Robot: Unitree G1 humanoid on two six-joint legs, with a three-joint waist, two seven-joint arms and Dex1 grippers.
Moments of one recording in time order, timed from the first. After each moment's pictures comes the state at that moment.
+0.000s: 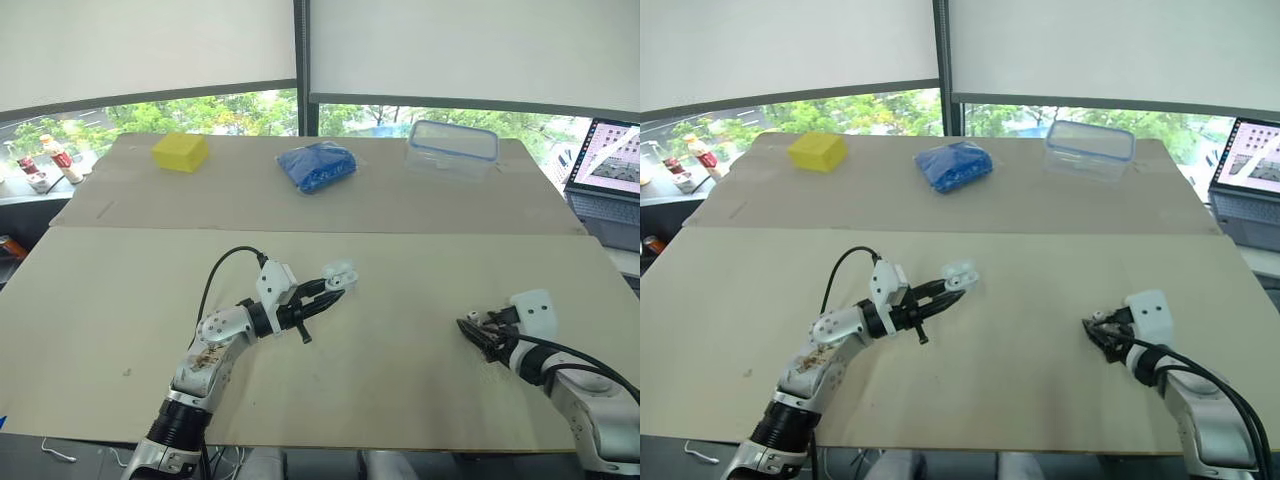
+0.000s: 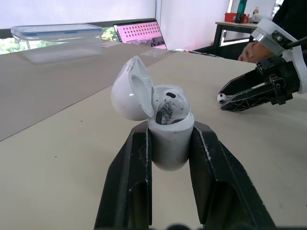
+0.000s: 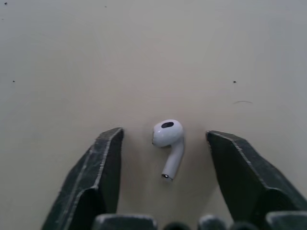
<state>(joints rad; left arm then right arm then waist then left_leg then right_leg) -0.29 0.30 -0.16 -0.05 -0.33 0.13 -0.84 0.07 -0.57 -0.28 -0.30 0.30 0.64 0.47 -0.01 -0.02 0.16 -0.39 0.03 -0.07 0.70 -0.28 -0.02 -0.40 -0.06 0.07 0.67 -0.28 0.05</state>
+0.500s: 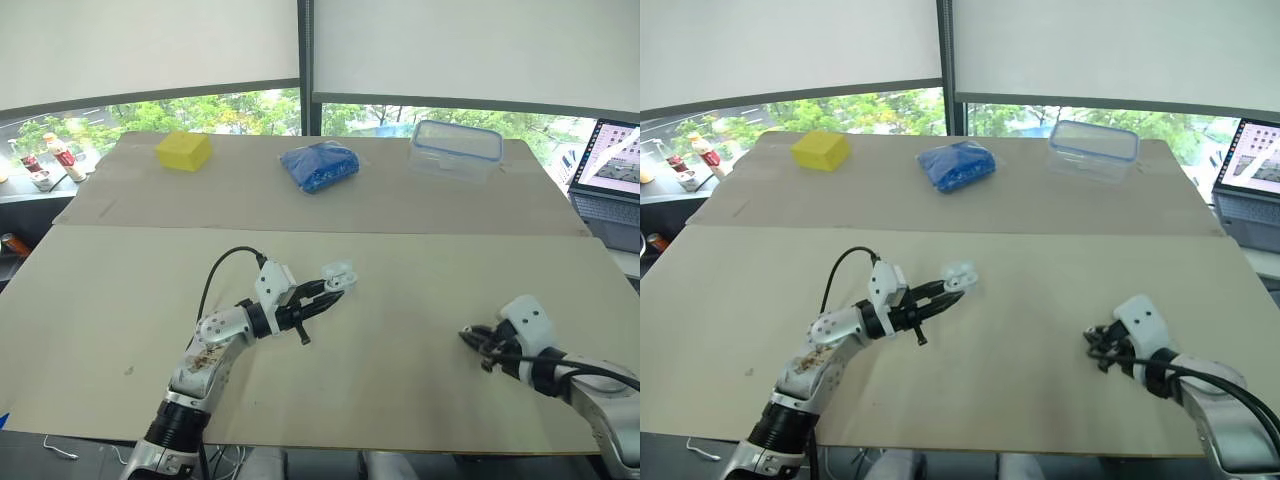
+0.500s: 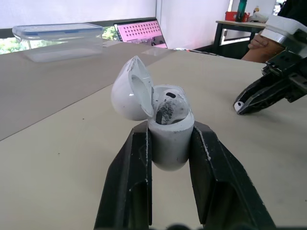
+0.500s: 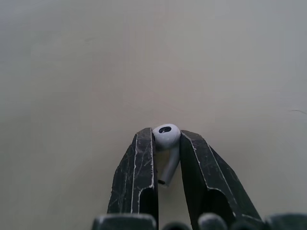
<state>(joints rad) -0.26 0.31 -0.16 -0.11 -0.34 0.14 -0.84 0.17 -0.82 -0.22 -0.37 0.32 0.53 0.81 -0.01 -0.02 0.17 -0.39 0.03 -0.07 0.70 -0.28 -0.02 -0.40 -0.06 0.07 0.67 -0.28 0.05</state>
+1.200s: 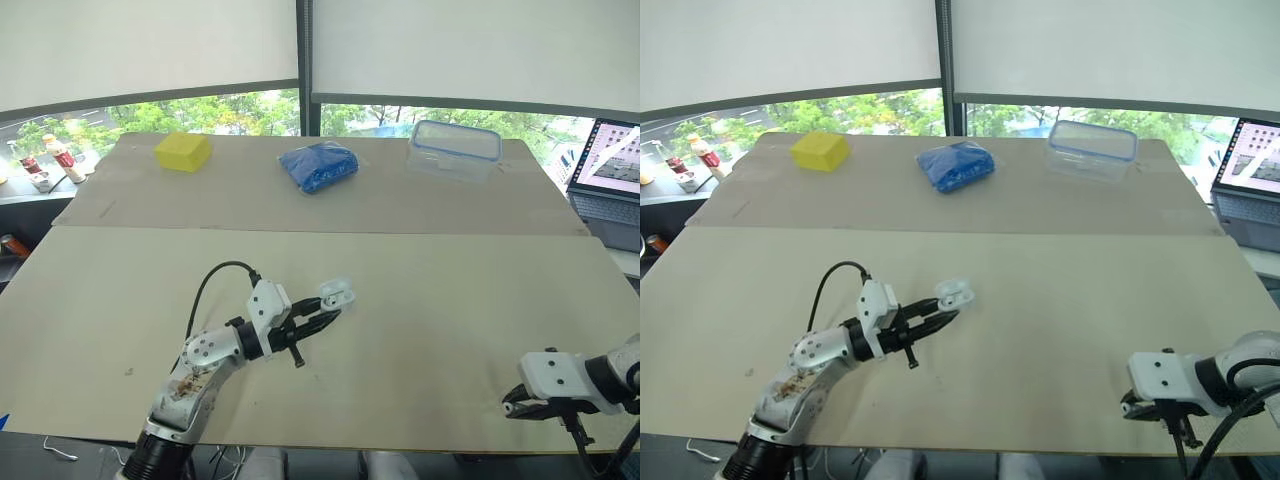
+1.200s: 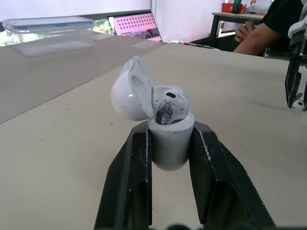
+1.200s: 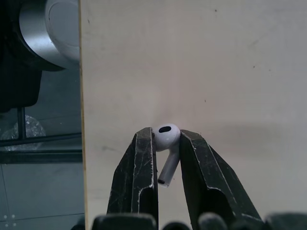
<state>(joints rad) -0.13 0.37 -0.16 -0.30 -0.34 0.21 -0.81 0.18 -1.25 -0.10 -0.14 0.15 -0.04 1.40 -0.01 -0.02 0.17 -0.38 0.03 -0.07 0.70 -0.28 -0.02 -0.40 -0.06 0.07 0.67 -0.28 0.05</state>
